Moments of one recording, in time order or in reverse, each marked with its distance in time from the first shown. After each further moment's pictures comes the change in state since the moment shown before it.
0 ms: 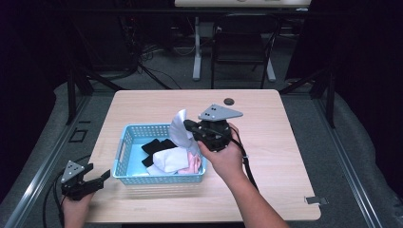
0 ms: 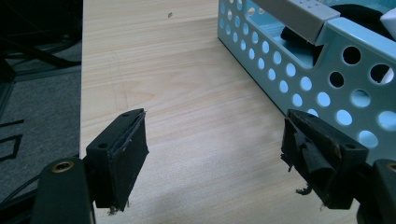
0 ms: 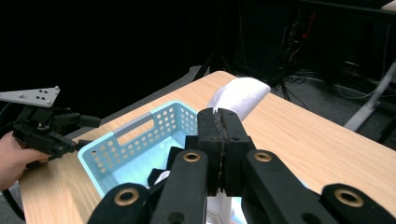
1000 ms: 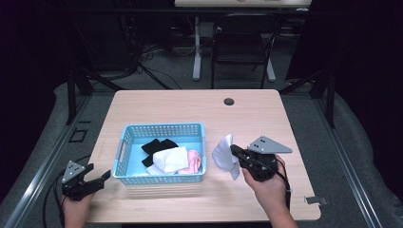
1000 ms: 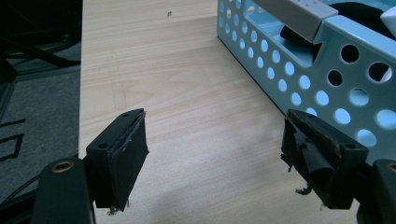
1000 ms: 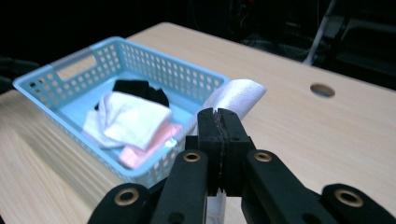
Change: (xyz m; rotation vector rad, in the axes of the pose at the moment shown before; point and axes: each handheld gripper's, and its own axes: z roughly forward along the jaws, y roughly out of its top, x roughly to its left) left arm -0.001 0.000 0.000 0.008 0.001 0.003; right arm -0.034 -0.095 -0.078 0.089 -0.189 0.073
